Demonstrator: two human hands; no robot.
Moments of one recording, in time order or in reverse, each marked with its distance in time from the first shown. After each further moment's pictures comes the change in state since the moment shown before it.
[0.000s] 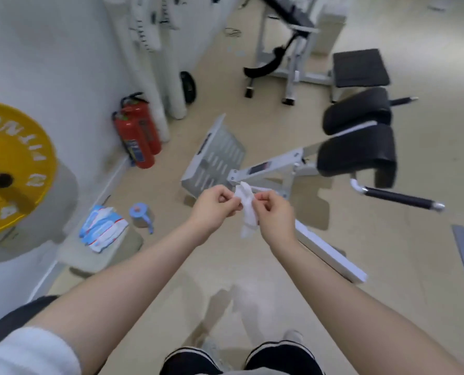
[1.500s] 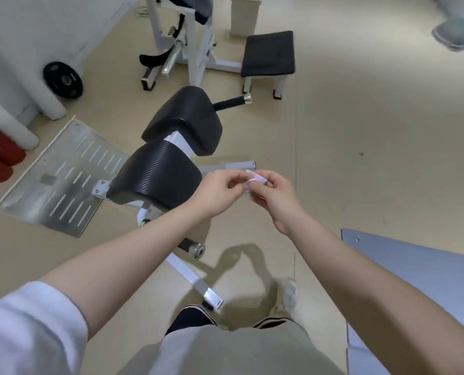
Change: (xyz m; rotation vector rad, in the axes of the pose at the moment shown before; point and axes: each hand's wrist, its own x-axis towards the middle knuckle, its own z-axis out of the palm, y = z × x) left_hand 0.213 0.223 0.715 0.350 -0.235 0.292; right_hand 0.353 0.218 -0.666 0.456 -0.198 0.208
